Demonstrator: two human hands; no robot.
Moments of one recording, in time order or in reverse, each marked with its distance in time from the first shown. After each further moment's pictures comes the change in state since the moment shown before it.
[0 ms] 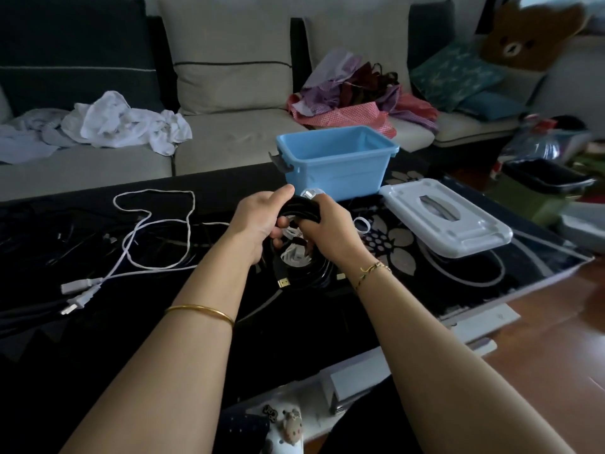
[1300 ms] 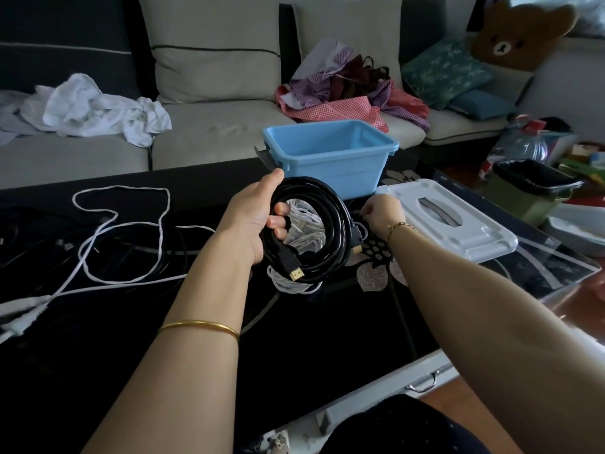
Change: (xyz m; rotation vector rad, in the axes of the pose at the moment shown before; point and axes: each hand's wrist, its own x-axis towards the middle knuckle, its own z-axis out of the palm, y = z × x) left_hand 0.029 0.004 0.013 -0.336 -0.059 -0.130; right_hand 0.106 0.141 -0.058 -0.534 0.086 0.308
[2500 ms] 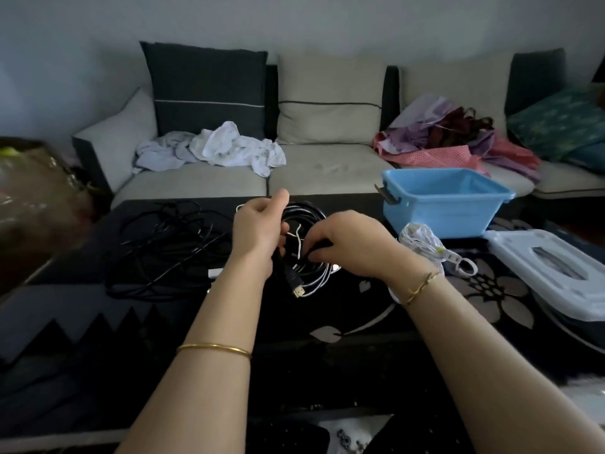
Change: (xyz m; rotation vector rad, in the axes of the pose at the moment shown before) left_hand -0.117 0.058 -0.135 0.234 0.524 0.379; right_hand -0.213 -0.248 -0.037 -0.152 -0.261 -0.927
